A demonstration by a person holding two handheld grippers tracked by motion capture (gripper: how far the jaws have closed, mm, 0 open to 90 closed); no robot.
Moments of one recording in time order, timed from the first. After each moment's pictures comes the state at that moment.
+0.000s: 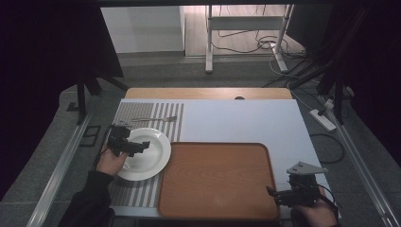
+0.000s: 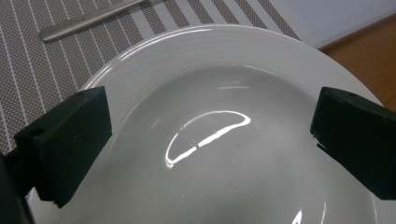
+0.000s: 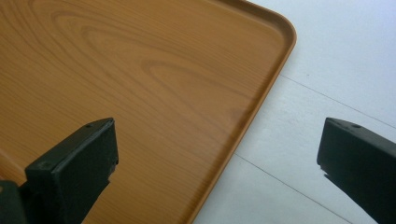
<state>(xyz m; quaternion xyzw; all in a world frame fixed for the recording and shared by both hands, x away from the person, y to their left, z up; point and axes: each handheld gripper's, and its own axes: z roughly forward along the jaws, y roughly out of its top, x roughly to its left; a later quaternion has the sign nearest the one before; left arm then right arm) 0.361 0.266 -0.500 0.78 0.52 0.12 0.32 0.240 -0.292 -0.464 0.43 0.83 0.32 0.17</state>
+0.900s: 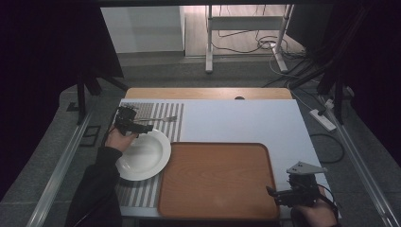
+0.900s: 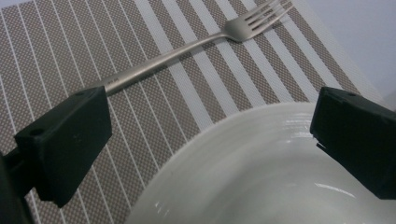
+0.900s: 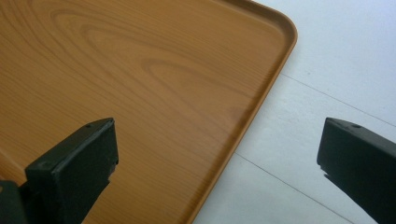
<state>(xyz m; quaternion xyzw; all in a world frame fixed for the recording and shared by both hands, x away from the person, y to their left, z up) 0.439 0.269 -0.501 0.79 0.52 0.11 0.29 0.240 -0.292 -0.464 0.43 0.83 0.32 0.17</state>
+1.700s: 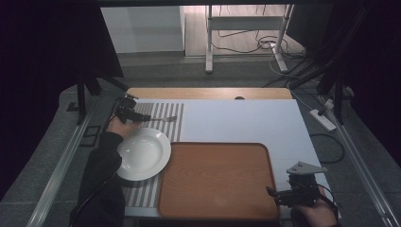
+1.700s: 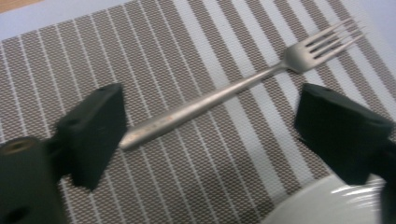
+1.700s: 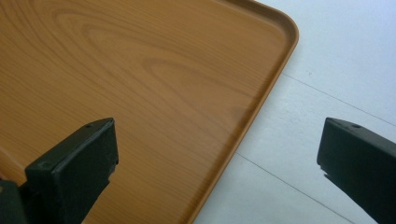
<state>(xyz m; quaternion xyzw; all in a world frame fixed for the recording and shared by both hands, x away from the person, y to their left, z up) 0.488 0.287 -0.506 0.79 0.54 0.10 0.26 0.240 -0.293 -0.465 0.43 0.83 0.32 0.17</state>
